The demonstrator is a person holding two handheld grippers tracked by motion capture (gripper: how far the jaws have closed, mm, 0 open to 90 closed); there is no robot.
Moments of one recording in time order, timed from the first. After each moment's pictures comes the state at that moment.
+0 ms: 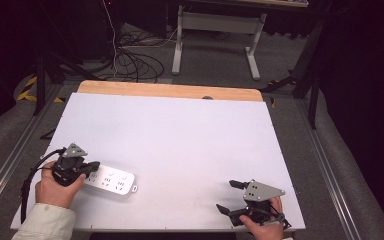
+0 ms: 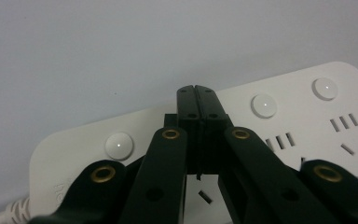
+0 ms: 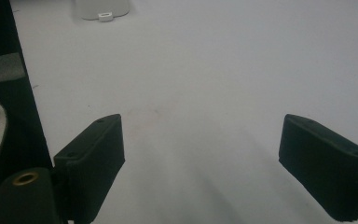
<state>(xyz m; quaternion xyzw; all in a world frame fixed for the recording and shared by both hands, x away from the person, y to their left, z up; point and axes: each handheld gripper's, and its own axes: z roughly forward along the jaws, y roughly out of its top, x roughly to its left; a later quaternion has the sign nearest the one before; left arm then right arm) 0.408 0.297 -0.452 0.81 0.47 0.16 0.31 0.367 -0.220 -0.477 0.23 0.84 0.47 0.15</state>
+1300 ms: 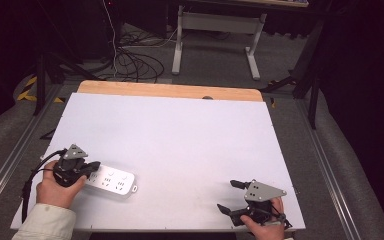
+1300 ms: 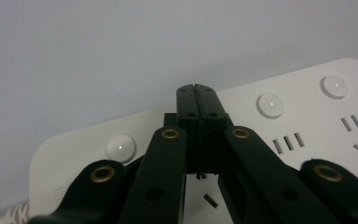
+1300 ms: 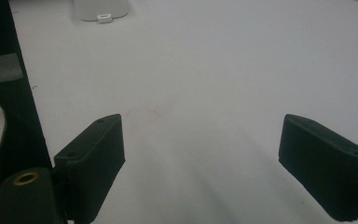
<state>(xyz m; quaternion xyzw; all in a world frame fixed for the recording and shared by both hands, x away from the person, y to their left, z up) 0.407 0.296 -0.457 0.81 0.47 0.17 0.31 0.366 -0.222 -0.476 0.23 0.84 0.47 0.15</state>
